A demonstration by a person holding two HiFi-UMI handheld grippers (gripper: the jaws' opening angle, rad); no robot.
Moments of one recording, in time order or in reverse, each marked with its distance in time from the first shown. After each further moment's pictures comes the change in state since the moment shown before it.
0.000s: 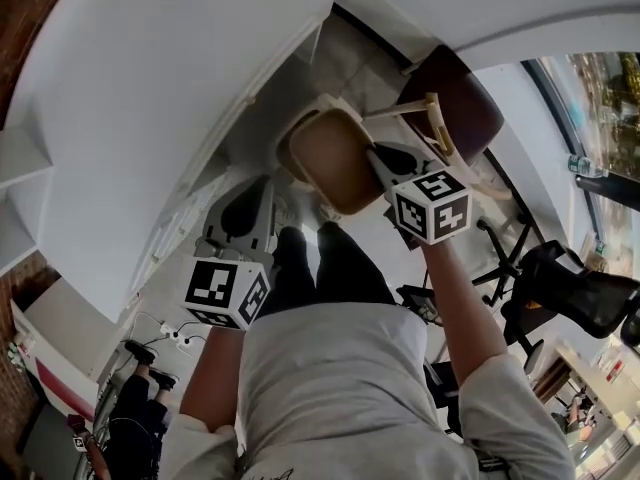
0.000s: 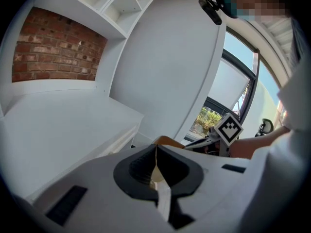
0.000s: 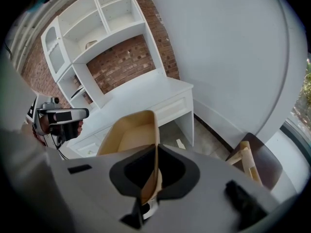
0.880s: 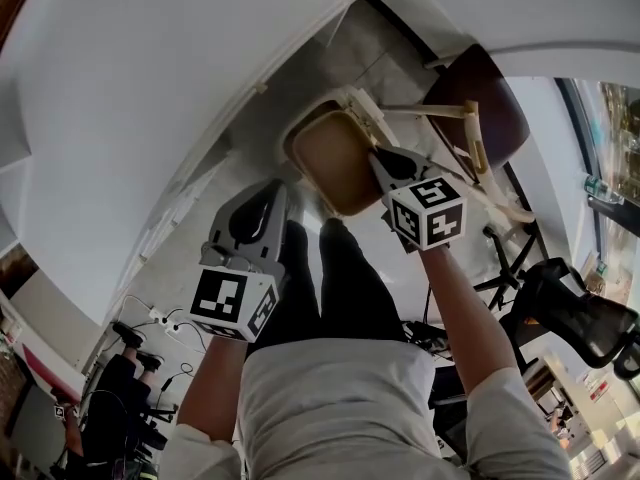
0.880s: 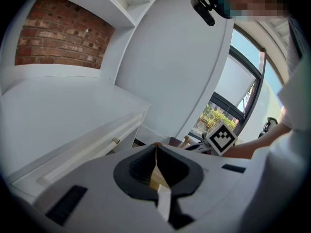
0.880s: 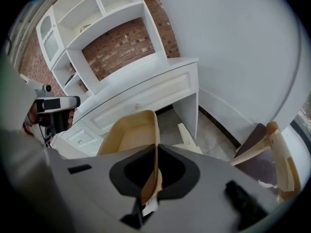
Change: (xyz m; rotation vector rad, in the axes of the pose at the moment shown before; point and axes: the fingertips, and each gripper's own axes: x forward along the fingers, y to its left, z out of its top) left arm 0.034 0.040 -0.053 -0.048 0.042 0.026; right arm 0.094 -0.012 -0.051 -0.027 0.088 0.010
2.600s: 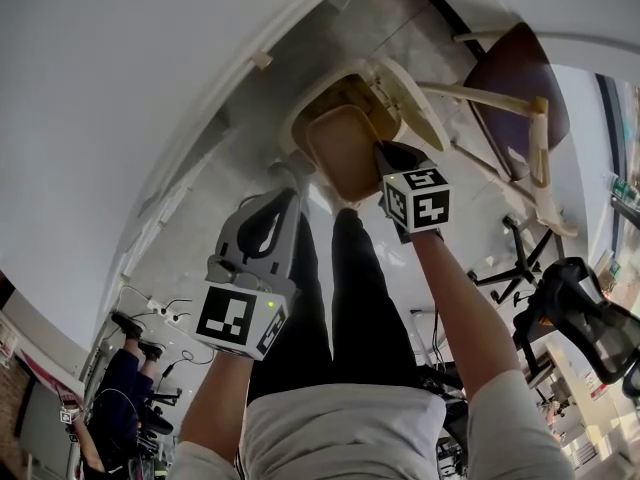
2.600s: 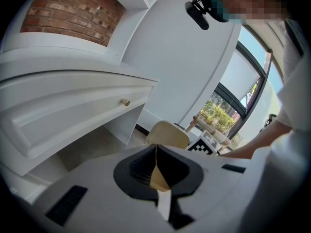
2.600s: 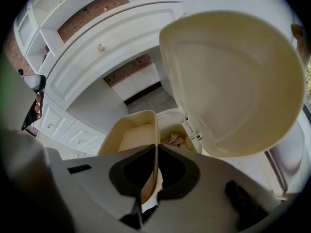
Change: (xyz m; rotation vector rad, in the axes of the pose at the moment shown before) left arm 0.054 0.050 -0.109 -0.064 0.099 -0.030; right arm 0.144 -0.045 -0.130 0.110 0.170 -0.102
